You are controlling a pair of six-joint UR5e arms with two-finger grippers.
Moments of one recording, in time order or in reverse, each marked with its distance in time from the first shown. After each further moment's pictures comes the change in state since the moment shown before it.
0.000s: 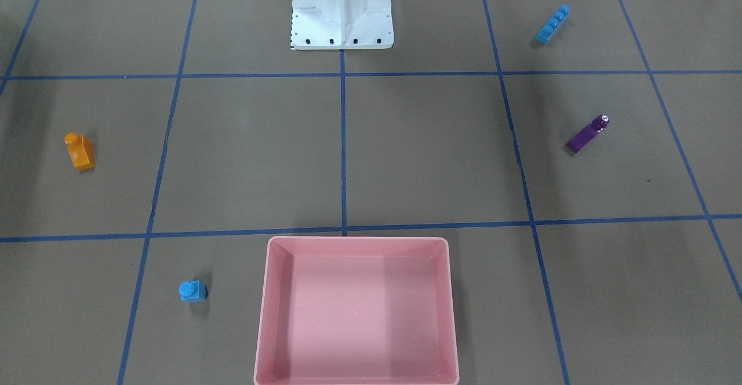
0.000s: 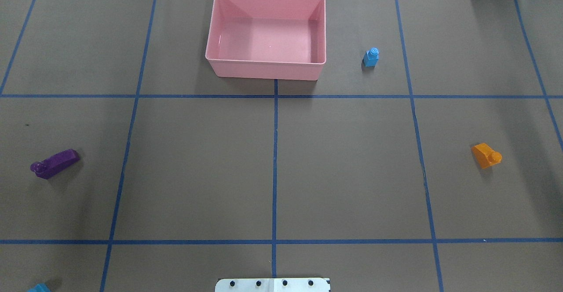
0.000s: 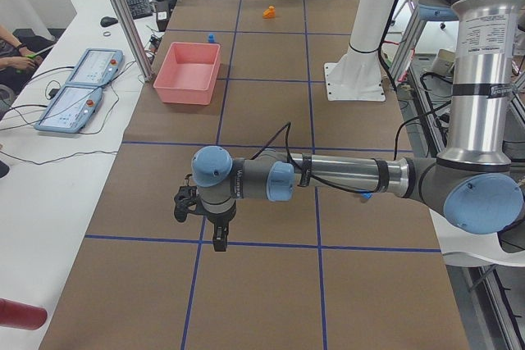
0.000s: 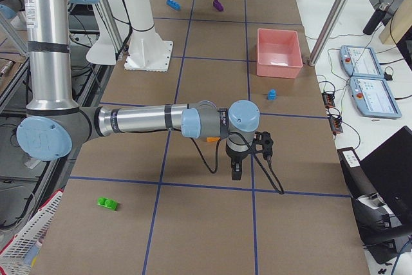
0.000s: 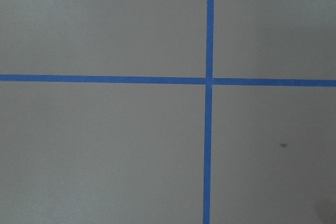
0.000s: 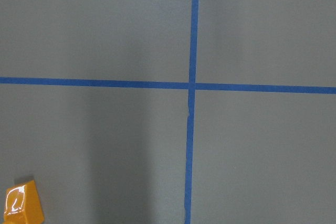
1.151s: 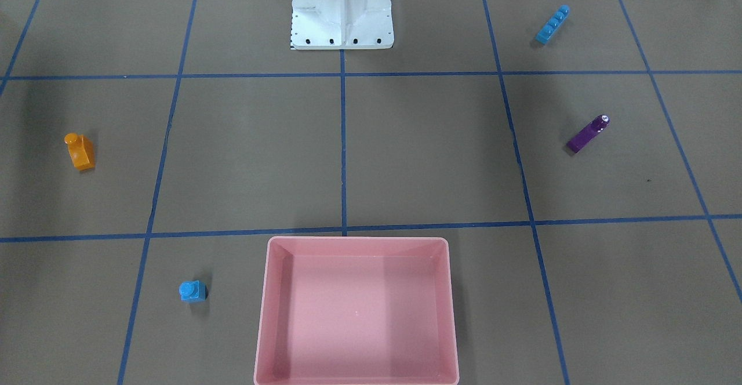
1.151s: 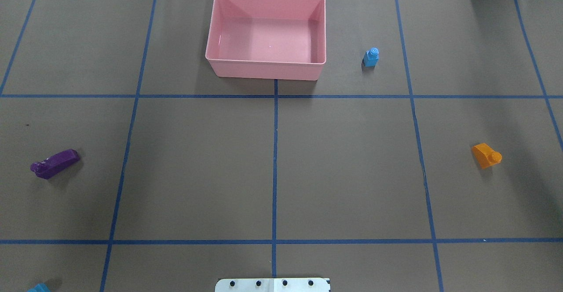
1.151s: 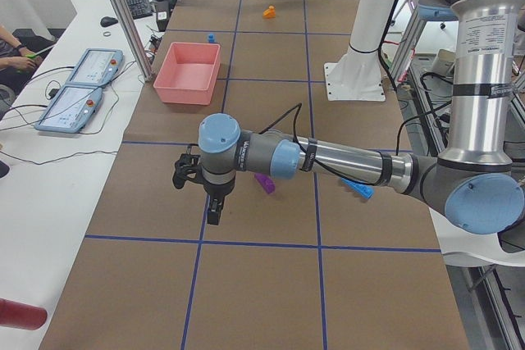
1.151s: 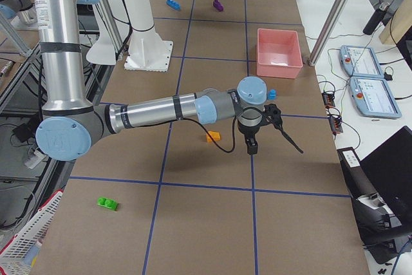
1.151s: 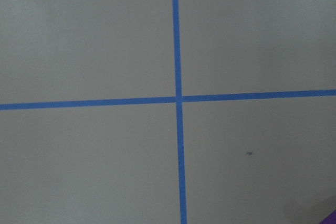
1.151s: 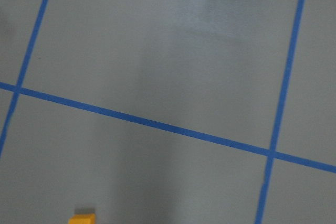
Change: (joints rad) left arm 0.021 0.007 -0.139 -0.052 0.001 -0.010; right arm -0.159 0.066 0.047 0.175 0.002 0.110
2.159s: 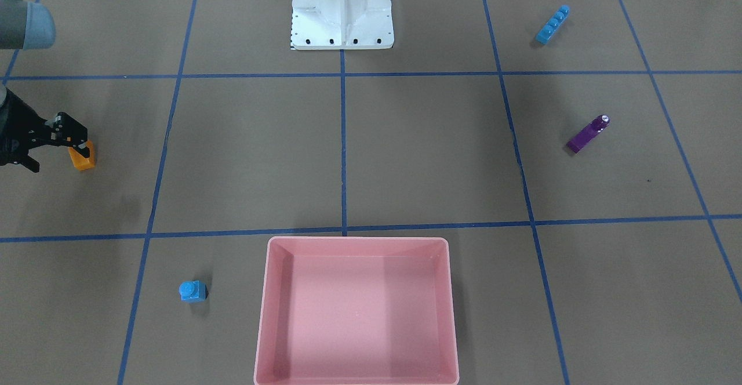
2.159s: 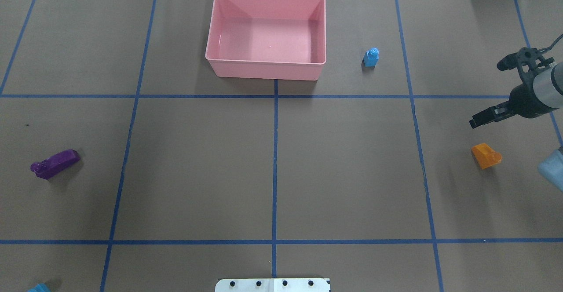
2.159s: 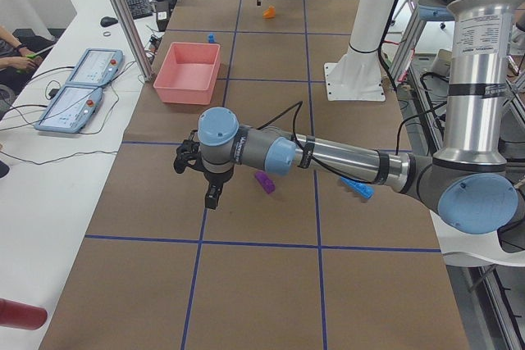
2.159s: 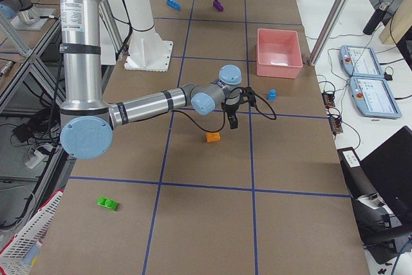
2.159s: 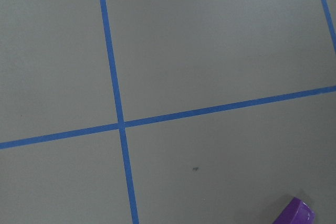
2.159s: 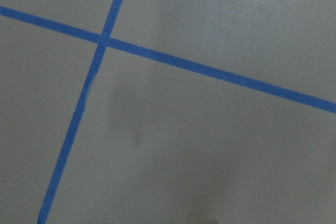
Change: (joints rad) left arm 0.035 -0.006 0.007 -0.043 -0.082 -0.002; right arm -0.404 -0.080 0.039 0.298 -0.162 0.371
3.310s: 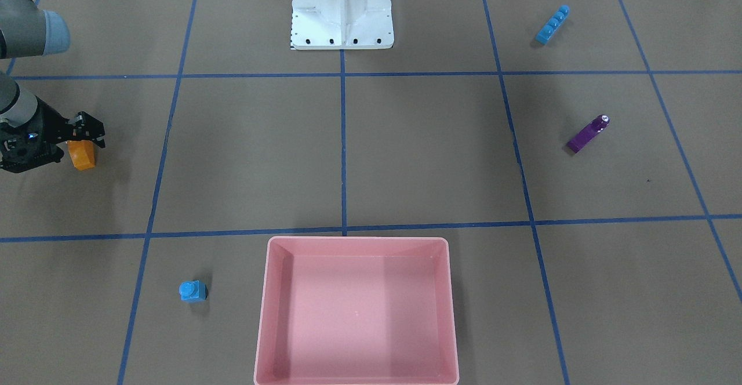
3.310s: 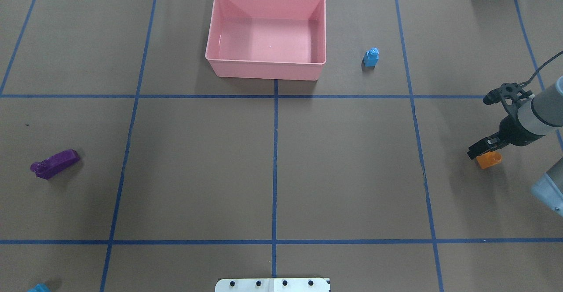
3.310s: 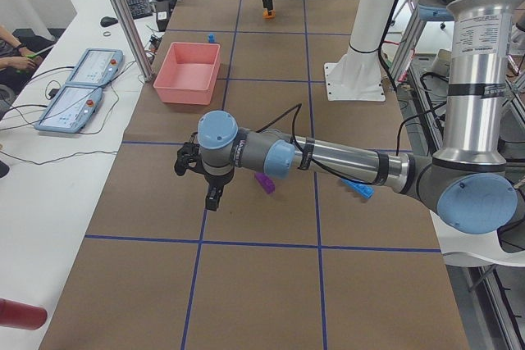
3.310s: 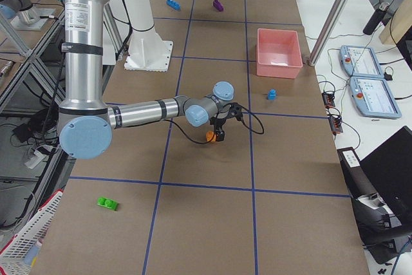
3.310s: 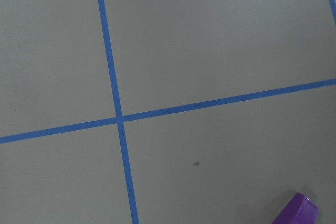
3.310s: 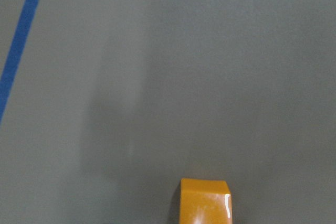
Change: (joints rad) left arm 0.005 -0.002 0.013 -0.008 -0.006 0.003; right arm -0.085 -0.034 -0.083 -0.001 0.028 -0.045
